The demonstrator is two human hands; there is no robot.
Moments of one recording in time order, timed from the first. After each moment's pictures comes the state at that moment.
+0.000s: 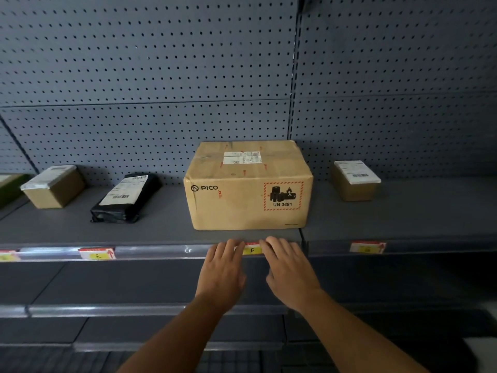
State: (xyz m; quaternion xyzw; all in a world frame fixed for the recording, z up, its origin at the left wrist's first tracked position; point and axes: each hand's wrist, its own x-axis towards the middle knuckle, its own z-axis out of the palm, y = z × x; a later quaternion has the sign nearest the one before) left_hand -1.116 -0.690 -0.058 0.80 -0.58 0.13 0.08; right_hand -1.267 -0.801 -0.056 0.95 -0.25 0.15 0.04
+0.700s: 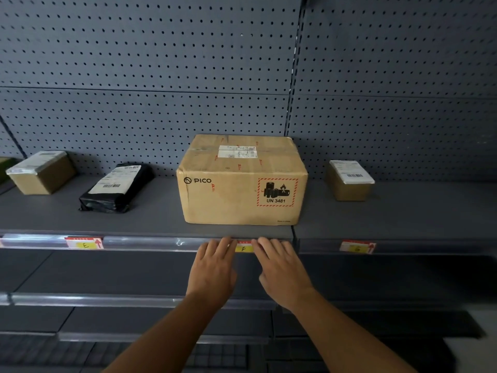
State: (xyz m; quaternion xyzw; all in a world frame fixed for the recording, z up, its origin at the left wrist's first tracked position) left_hand -1.120 -0.689 -0.070 0.81 -0.56 0.14 0.07; right_hand -1.271 -0.810 -0.071 0.96 -0.22 0.14 0.08
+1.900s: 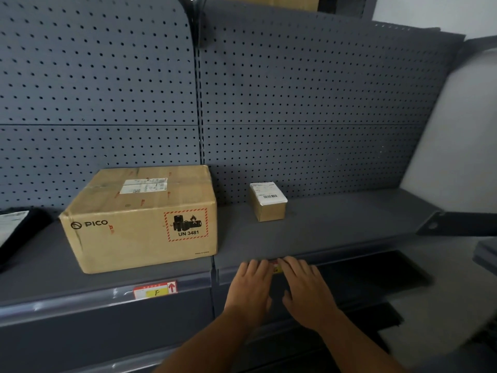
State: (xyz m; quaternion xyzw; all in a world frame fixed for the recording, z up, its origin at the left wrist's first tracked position) left_hand -1.305 -0.851 -0.047 0.68 -0.72 0.13 0.05; right_hand -1.466 -0.920 -0.064 0.91 -0.39 0.14 0.05
